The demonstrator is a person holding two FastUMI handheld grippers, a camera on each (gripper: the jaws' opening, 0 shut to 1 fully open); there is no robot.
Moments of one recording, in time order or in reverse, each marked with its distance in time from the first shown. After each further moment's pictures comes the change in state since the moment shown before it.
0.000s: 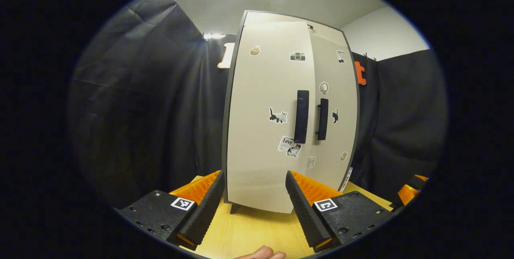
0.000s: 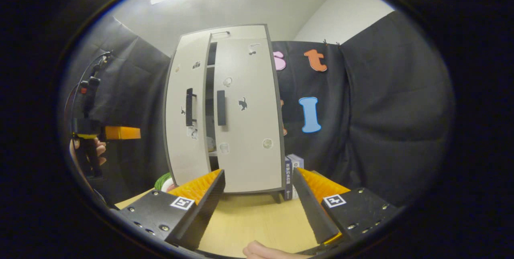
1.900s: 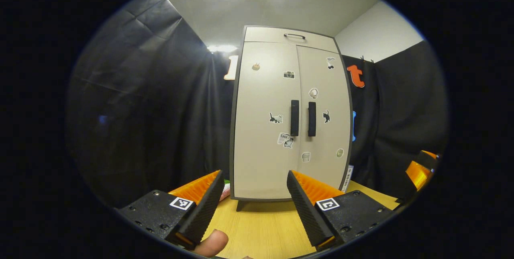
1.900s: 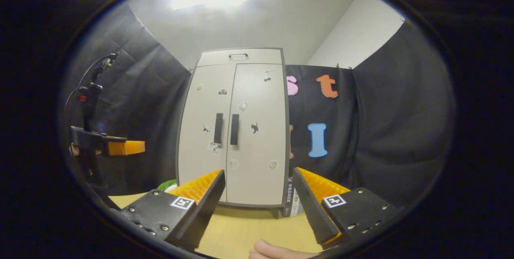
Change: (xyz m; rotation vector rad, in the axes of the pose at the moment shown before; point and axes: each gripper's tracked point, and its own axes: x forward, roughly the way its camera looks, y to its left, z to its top) left arm -0.009 0.000 0.011 0.010 -0.110 0.079; right arm -0.032 -0.006 0.033 -0.082 -0.180 0.073
